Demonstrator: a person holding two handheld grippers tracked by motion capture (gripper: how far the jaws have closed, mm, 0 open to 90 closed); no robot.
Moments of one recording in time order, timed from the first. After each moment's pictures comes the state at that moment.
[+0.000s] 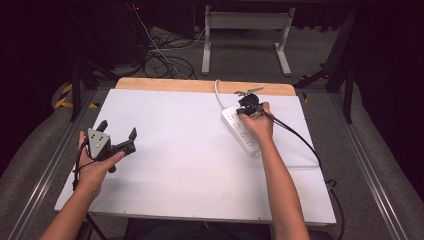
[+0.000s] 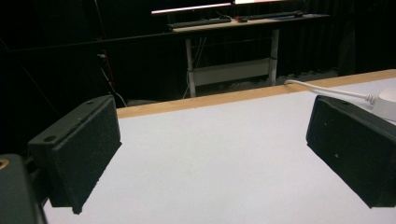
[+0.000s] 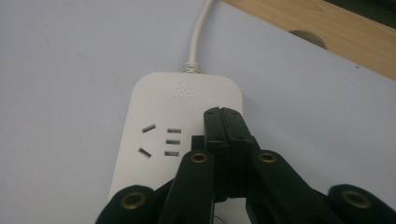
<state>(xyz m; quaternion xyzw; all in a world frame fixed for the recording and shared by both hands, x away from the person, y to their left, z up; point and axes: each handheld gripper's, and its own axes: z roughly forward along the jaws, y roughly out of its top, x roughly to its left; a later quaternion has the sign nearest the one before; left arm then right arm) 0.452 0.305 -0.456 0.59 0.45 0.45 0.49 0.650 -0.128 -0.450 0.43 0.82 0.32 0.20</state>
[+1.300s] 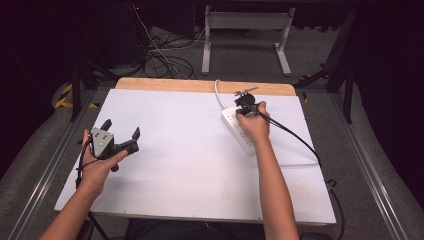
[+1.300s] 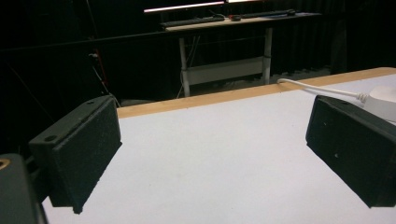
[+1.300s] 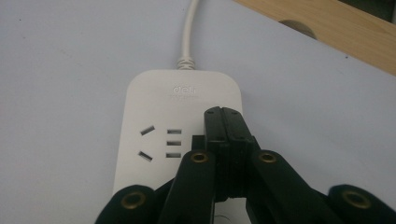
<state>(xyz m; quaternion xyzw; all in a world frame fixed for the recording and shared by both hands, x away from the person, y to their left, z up) 0.457 0.299 -0.456 0.60 0.44 0.44 0.50 0.649 -0.115 -0.448 0.46 0.81 0.28 0.22</state>
